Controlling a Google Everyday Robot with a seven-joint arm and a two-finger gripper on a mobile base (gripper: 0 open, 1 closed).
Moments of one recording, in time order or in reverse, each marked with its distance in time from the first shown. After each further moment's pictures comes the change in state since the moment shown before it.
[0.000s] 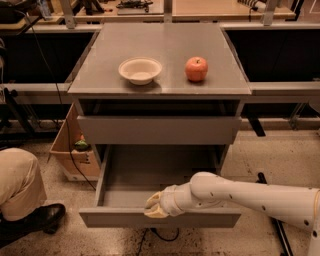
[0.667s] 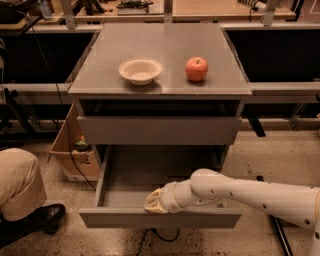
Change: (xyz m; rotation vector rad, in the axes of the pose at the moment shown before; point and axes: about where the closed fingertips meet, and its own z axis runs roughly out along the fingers) arm -0.008 -0.012 -0.007 0.022 -0.005 -0.019
